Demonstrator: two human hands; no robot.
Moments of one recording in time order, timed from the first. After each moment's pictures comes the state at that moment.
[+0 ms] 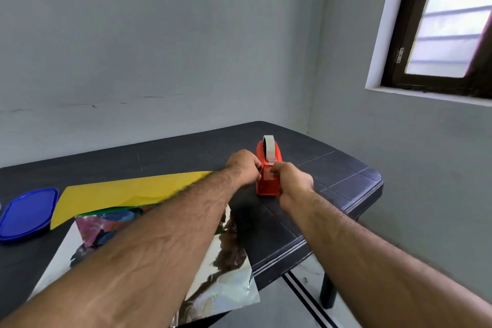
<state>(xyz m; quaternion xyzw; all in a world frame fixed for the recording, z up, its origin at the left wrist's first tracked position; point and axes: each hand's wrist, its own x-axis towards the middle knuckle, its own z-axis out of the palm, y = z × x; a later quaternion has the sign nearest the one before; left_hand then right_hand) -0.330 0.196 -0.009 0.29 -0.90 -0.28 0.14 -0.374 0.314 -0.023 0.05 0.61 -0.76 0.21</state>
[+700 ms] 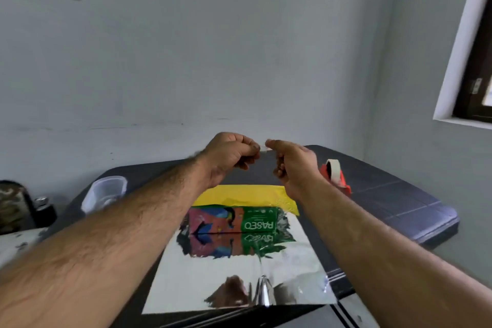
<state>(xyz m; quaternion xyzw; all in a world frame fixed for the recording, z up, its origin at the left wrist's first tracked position) -0.116 0.140 0.090 0.20 -0.73 -0.57 0.33 -0.239 0.253 0.072 -0.23 0.53 -0.78 0.24</state>
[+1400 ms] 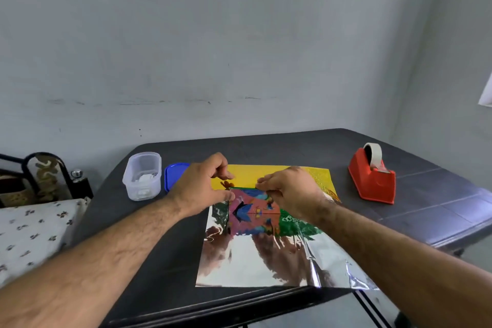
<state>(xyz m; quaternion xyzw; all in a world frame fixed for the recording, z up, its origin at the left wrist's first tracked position) 0.030 0.064 -0.023 0.21 -0.89 -0.23 0.32 -0.193 0.207 -0.018 -0.69 0.68 -0.19 -0.13</state>
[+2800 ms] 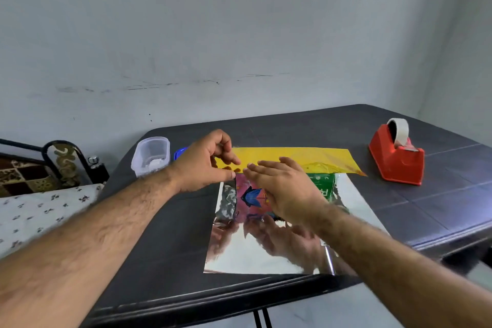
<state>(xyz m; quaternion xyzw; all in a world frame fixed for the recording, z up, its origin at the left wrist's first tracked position) 0.035 0.052 -0.007 0.22 -0.88 -0.33 0.26 -0.166 0.199 -0.059 -0.73 0.65 -0.15 -0.12</state>
